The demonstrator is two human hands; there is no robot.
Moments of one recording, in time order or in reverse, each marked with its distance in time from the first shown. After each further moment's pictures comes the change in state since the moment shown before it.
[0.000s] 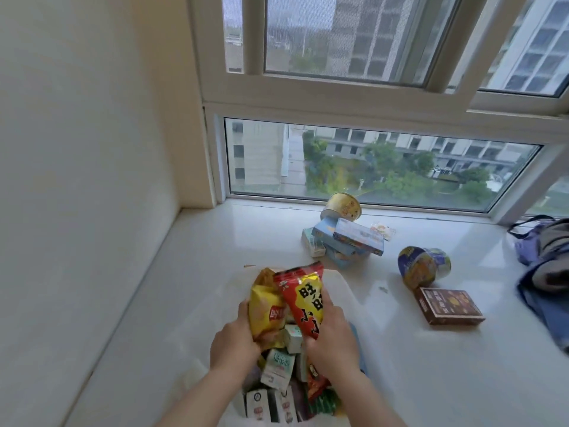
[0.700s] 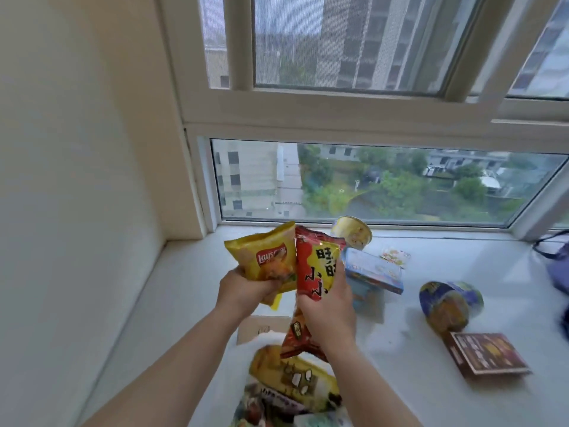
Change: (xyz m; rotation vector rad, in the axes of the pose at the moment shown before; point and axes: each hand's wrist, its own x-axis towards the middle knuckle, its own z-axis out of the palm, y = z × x) left_hand 0.189 0.080 -0.073 -0.718 -0.098 -0.087; right_hand 0.158 -0.082 -0.037 0.405 0.193 0.142
